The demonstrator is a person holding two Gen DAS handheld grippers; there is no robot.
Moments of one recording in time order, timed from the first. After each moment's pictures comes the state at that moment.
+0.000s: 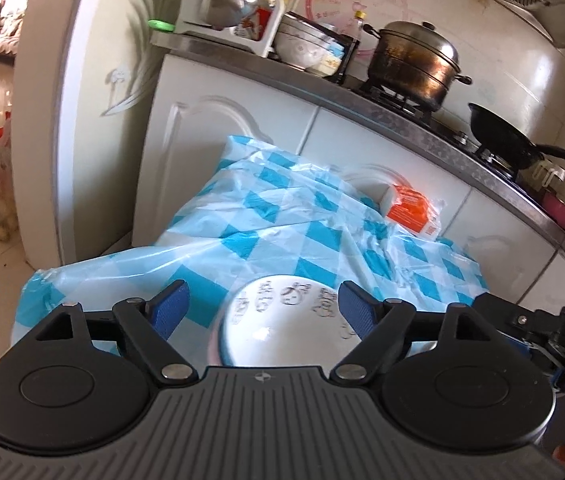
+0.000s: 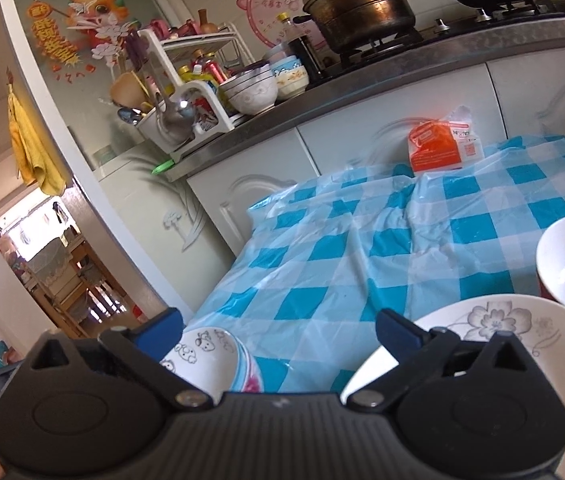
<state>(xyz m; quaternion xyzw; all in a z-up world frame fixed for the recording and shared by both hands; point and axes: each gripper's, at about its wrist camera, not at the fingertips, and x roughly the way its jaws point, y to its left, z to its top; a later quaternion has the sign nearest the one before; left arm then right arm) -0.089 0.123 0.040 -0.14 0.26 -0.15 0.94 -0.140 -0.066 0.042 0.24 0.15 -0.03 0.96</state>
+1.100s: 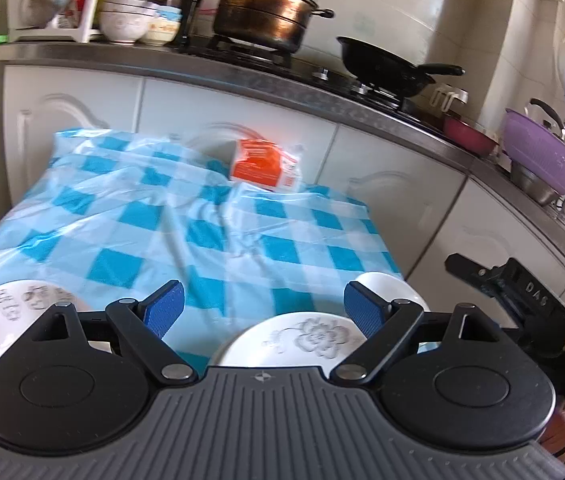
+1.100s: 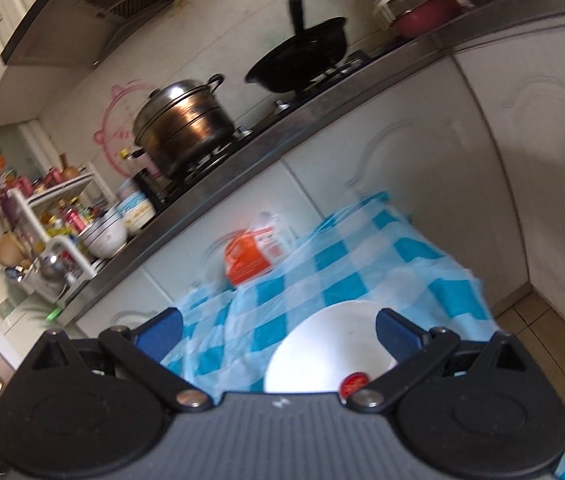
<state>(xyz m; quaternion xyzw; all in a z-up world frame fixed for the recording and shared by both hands) -0.100 -0.008 0.058 -0.05 0.27 -0.31 0.91 -0.242 -0.201 0.020 0.34 0.03 -0.22 0.91</state>
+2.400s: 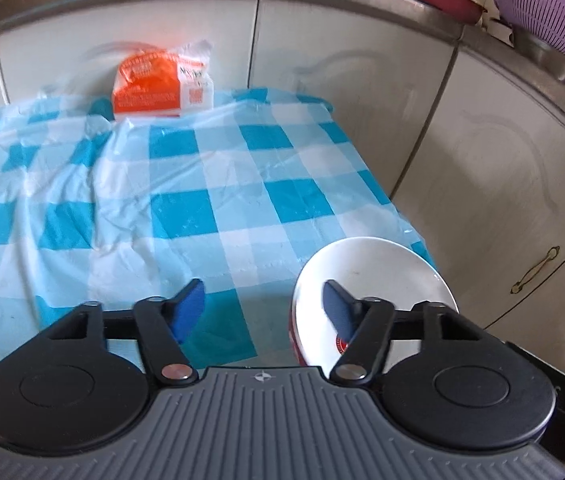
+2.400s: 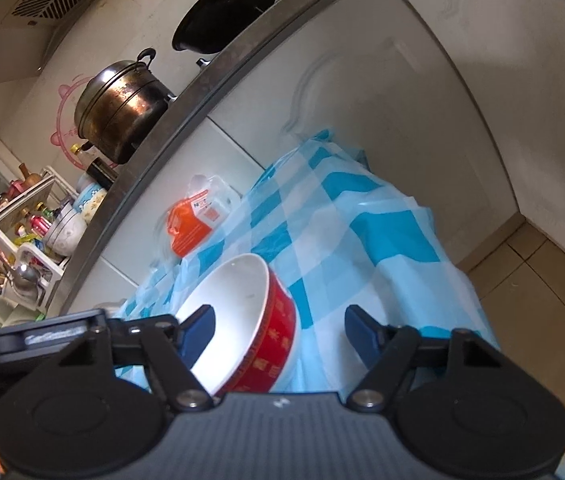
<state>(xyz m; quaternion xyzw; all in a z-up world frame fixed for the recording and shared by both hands) -0.029 -0.179 0.011 0.09 0.37 -0.36 0.85 -0.240 -0.259 -0.051 0.42 0.07 -0.20 0.88</state>
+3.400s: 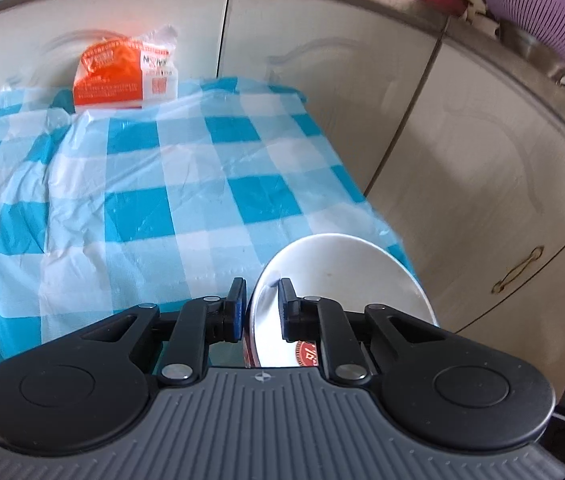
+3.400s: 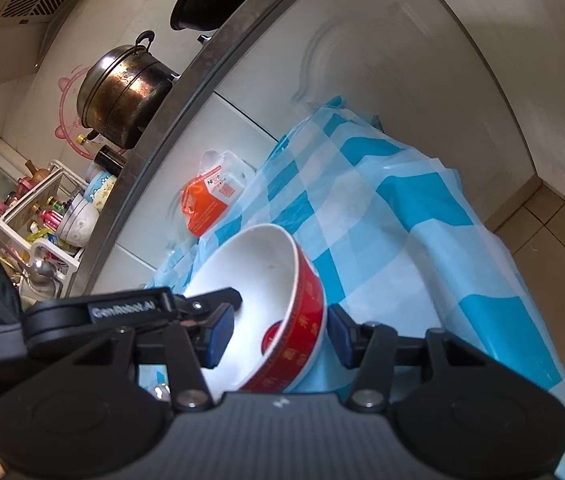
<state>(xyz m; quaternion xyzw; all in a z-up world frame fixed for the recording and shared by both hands) -0.023 -0.201 0.005 0.08 0.38 -0.39 0.84 -0.226 -0.257 -0.049 0.46 0.09 -0.17 0.87</state>
